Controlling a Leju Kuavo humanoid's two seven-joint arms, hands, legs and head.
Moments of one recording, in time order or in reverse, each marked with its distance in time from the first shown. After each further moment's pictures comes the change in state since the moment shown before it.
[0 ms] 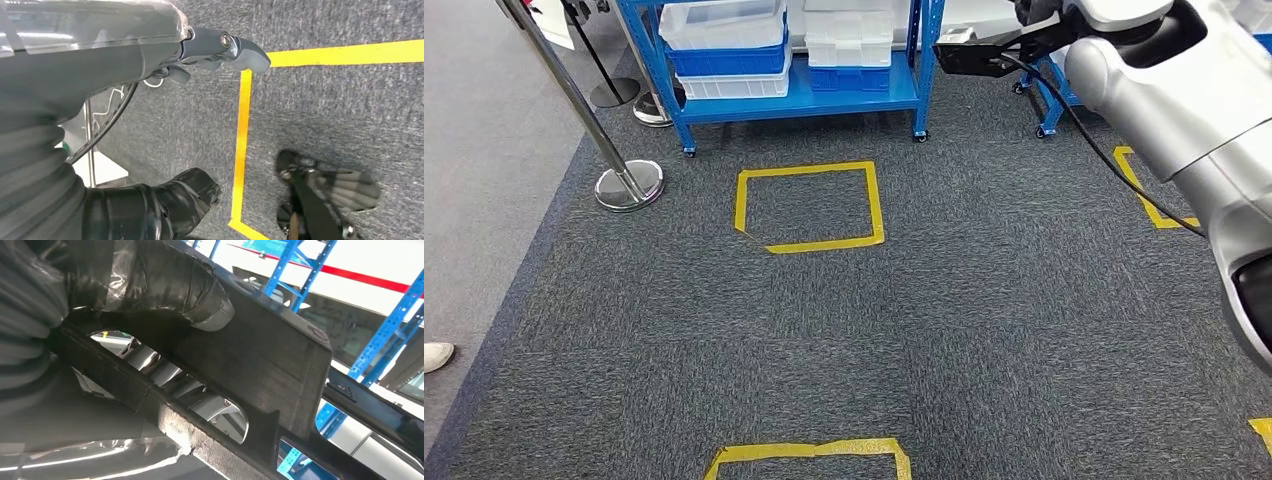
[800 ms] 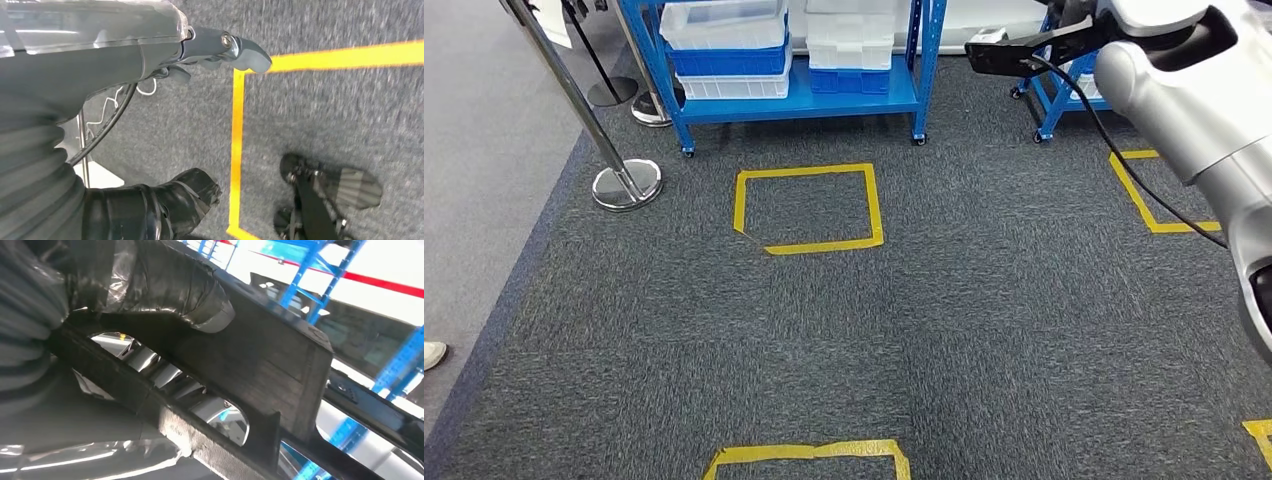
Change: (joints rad) left arm 0.000 -0.003 0.001 0.000 -0.027 0.002 -0.019; right arm 0.000 -0.058 0.000 0.051 0.008 -0.040 -0.002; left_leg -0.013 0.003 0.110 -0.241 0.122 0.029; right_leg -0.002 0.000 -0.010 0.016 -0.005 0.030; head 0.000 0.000
